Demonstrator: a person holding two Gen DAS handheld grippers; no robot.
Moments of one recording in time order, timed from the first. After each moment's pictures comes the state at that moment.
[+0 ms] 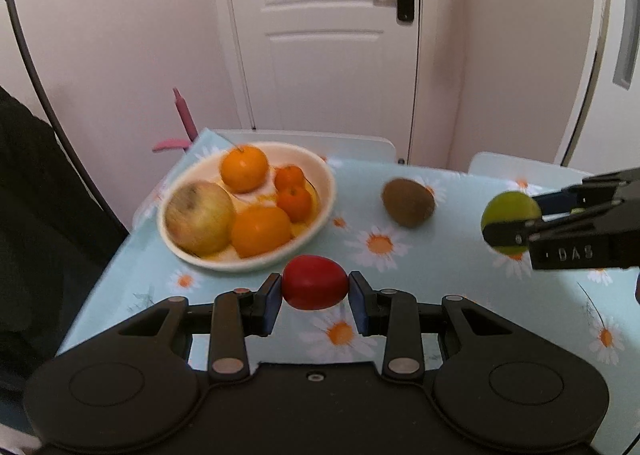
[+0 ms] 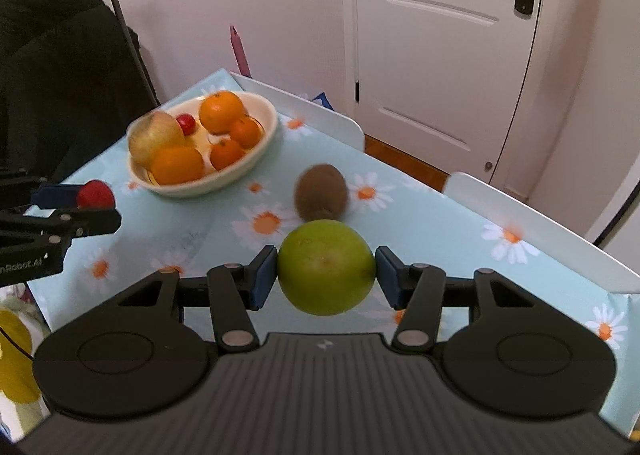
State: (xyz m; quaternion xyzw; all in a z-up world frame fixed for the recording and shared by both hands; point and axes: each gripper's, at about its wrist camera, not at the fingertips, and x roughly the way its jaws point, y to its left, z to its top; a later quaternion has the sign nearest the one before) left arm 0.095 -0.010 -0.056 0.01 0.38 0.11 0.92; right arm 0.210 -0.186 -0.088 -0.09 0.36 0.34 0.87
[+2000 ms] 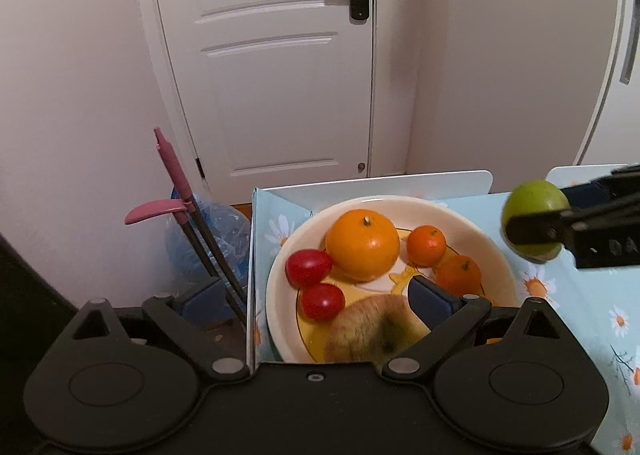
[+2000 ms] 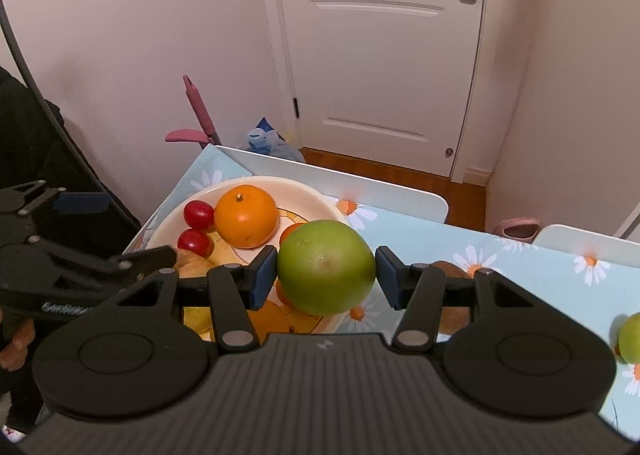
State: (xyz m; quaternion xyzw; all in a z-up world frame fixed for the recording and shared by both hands) left arm 0.206 0.192 -0.065 0.06 0.38 -0.05 0.92; right arm 0.239 -0.002 -0.061 -0.02 0.38 0.19 0.90
